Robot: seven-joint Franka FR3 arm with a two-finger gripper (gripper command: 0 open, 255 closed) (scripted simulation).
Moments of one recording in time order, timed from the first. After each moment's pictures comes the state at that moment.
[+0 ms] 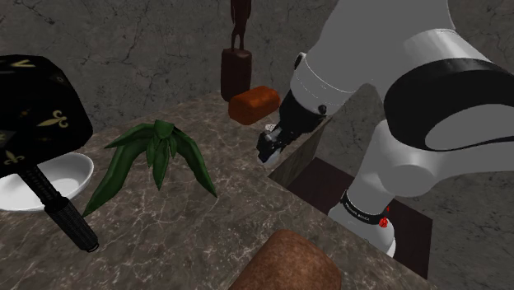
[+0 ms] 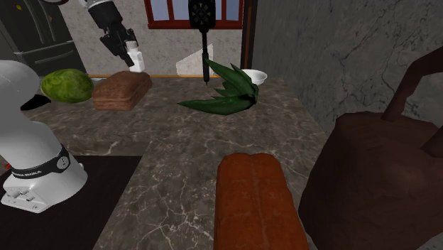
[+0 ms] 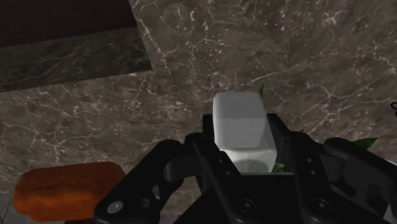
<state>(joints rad) 0.32 -1.06 0.57 -2.70 0.28 1.98 0.73</state>
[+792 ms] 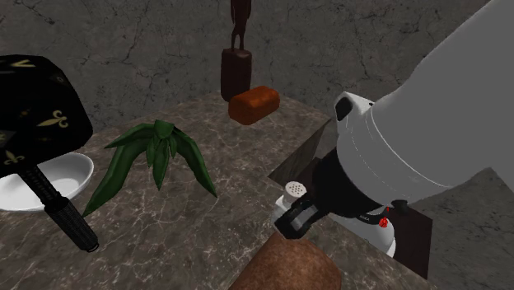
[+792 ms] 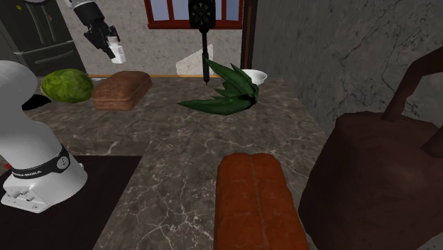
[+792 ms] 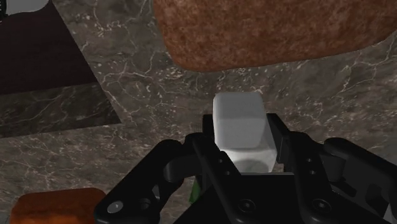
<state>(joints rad) 0.39 -1.04 0.85 -2.51 0.42 1.85 1.02</state>
